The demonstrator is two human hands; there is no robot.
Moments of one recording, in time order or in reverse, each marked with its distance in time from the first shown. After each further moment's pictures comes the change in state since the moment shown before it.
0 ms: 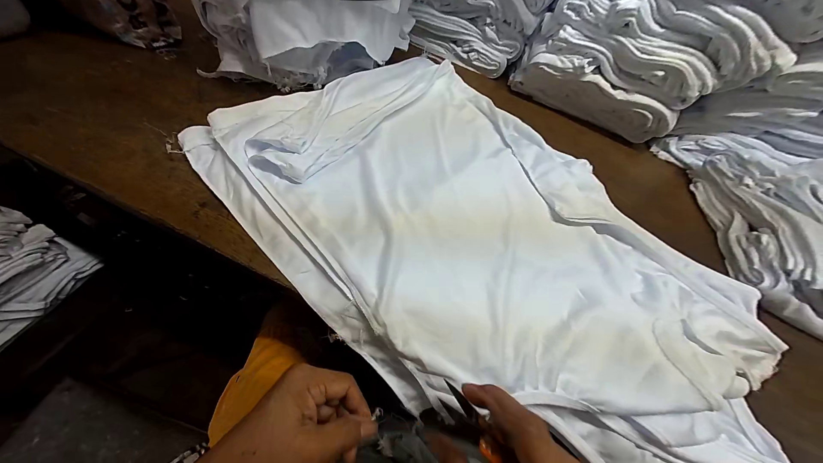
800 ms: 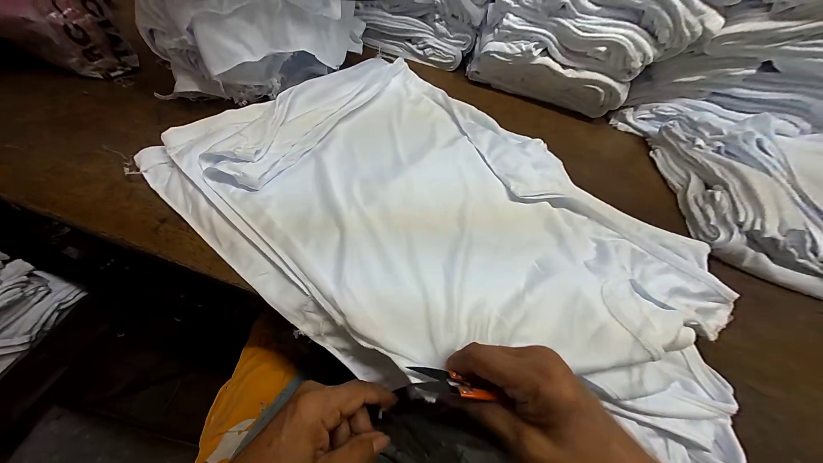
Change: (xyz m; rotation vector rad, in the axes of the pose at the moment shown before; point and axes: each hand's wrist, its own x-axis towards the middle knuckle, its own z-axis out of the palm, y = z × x) left_hand 0.014 0.003 0.039 0.224 -0.083 0.127; right_hand 0.047 0.071 -0.047 0.135 -0.267 -0.255
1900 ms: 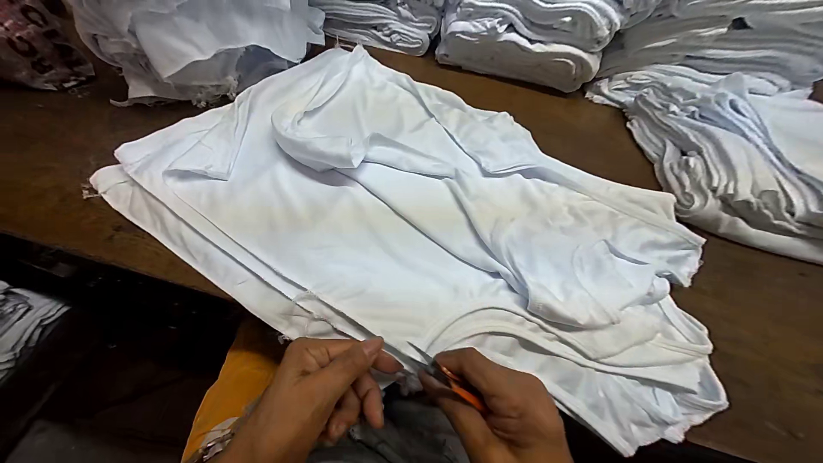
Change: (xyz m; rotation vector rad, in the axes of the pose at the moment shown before) left_hand 0.051 0.033 0.024 -0.508 0.174 -0.263; right_hand -0.040 -0.009 0.039 0.132 0.412 0.213
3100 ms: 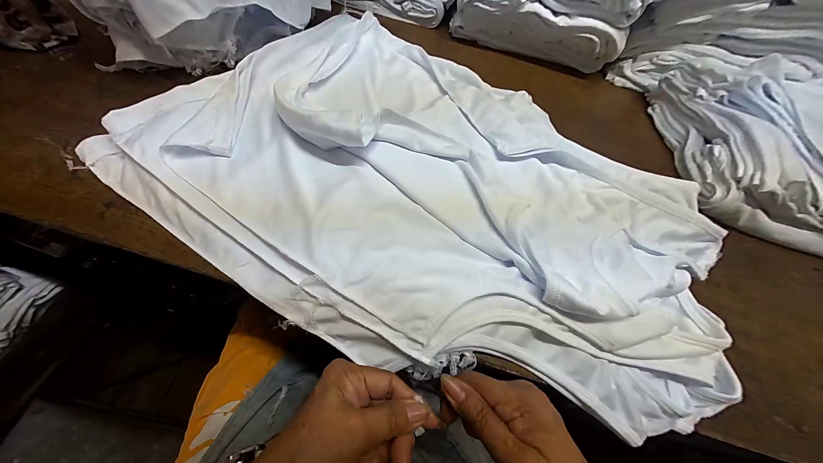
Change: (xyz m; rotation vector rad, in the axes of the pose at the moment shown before) left_hand -0.012 -0.026 0.015 -0.121 -0.190 -0.121; right_hand -0.018 0.000 -0.019 0.106 -0.276 0.283
